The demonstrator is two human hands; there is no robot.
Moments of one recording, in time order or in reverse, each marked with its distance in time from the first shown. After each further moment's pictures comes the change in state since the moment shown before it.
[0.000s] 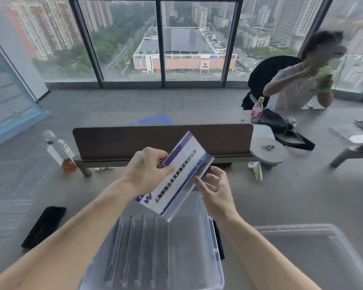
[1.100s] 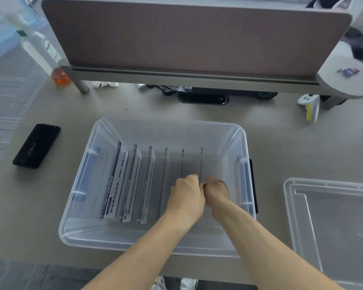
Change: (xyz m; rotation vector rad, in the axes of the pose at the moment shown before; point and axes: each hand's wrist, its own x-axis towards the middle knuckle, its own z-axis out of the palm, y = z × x) left_hand -0.068 -0.118 0.260 -0.046 -0.171 -0.481; right_hand 0.020 0.229 0.072 -0.266 -0.153 0.771
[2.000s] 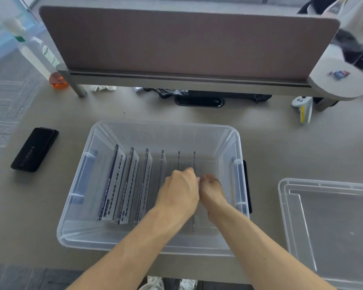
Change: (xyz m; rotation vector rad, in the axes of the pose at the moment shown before) left_hand -0.012 0.020 -0.035 0.222 0.038 0.106; right_hand -0.014 -0.002 -0.001 0.062 0.030 -0.130
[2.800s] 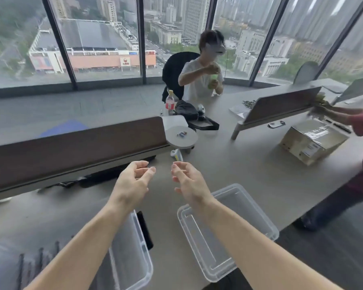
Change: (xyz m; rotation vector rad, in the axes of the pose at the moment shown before) left_hand -0.029 0.196 -0.113 -0.834 -0.089 0.291; right_hand -0.191 -0.101 -0.239 0.260 0.291 -0.537
